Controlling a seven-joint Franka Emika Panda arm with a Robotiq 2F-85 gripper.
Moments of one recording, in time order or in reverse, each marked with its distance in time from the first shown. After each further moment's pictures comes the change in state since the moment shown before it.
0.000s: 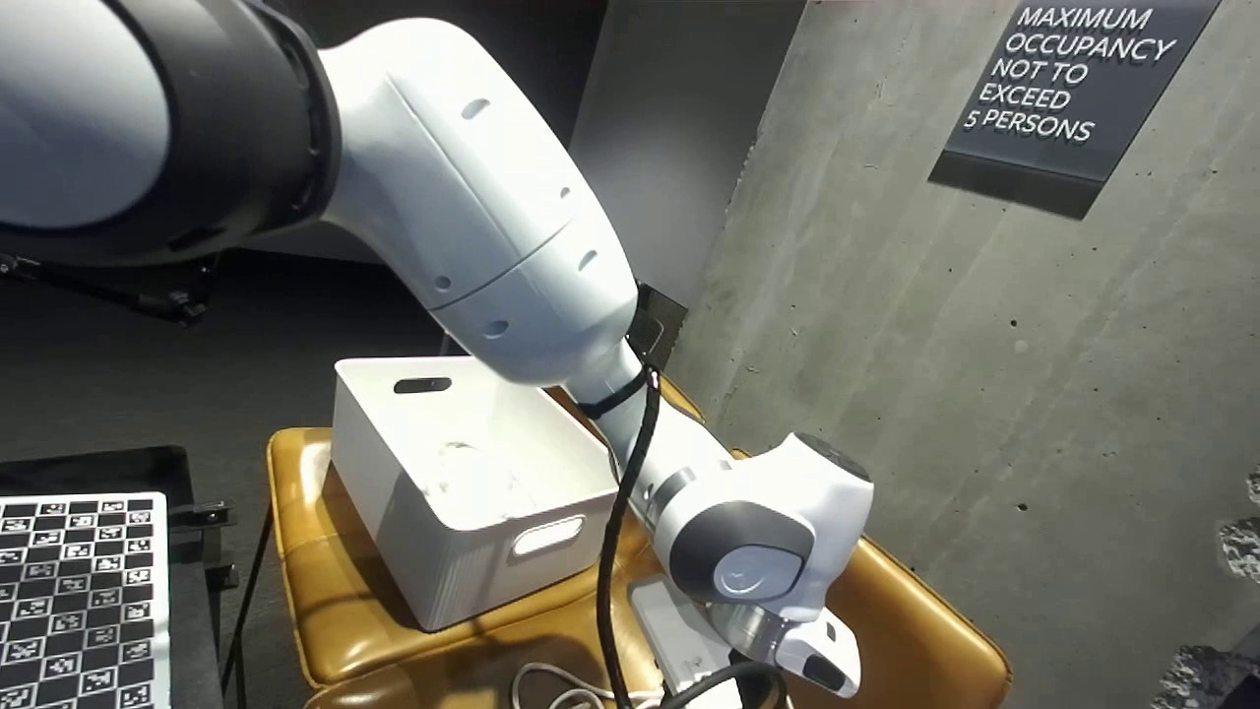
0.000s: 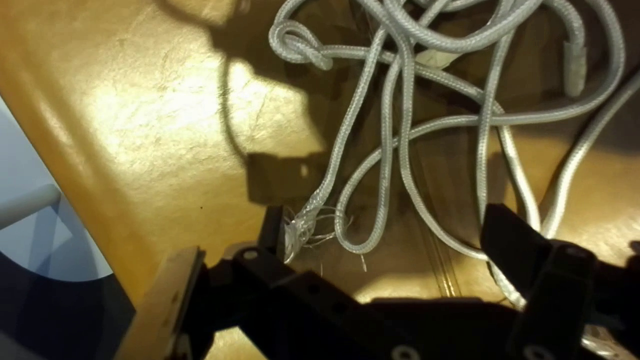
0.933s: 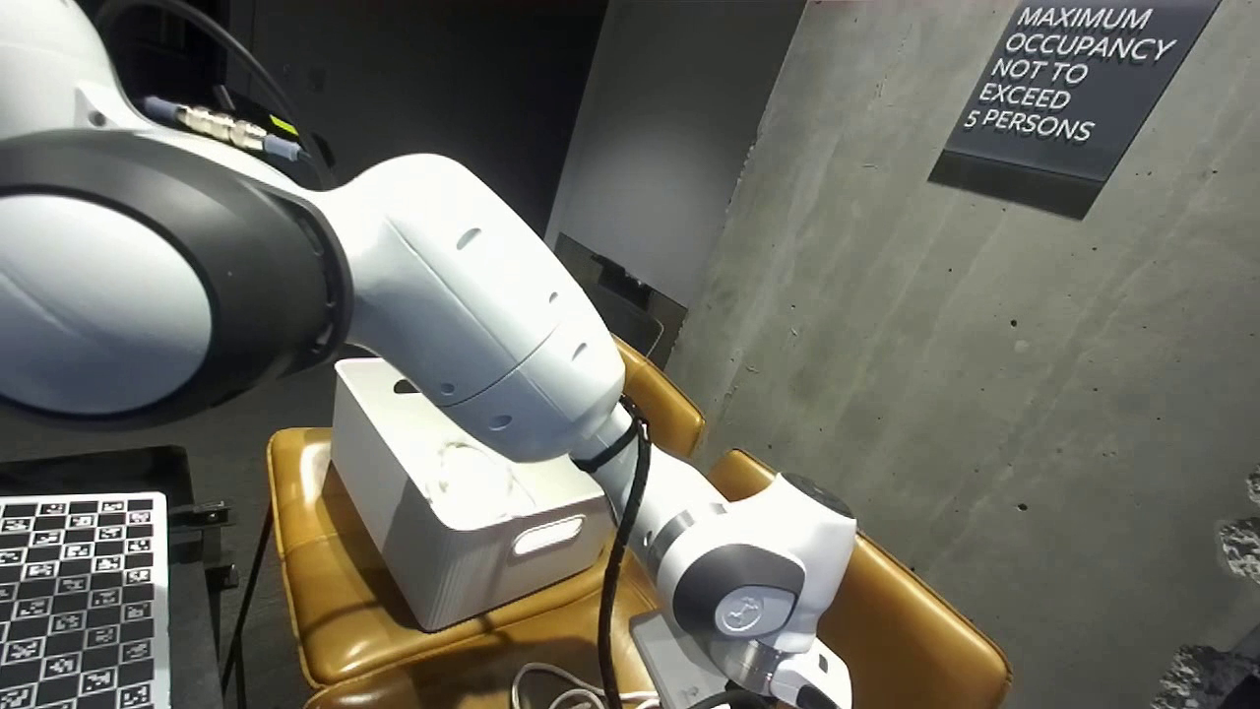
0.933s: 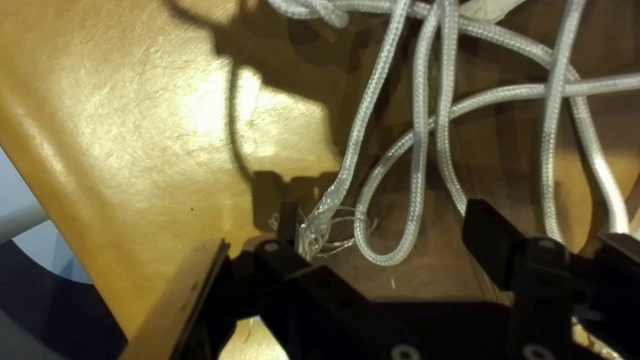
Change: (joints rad) arm -0.002 0.190 -0.018 0.239 -0.034 -0.054 0.072
